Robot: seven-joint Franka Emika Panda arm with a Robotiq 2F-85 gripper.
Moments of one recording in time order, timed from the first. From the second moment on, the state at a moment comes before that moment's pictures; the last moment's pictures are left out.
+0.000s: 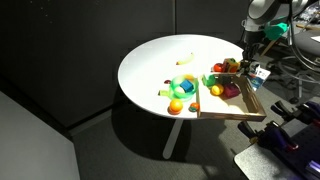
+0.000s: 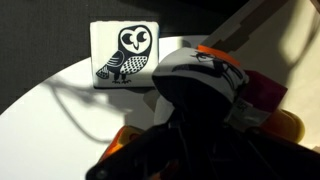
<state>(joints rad) -0.11 0.30 -0.05 -2.24 -0.05 2.36 -0.36</state>
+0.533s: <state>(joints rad) -0.09 0.31 -0.04 -2.31 -0.05 2.50 -0.34</state>
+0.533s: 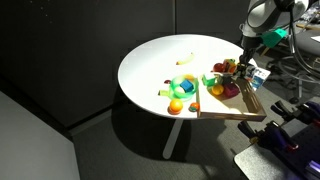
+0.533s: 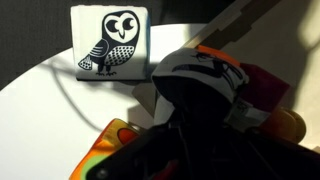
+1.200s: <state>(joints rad) -0.07 0.32 -0.04 -2.33 -0.08 2.56 -0.26</state>
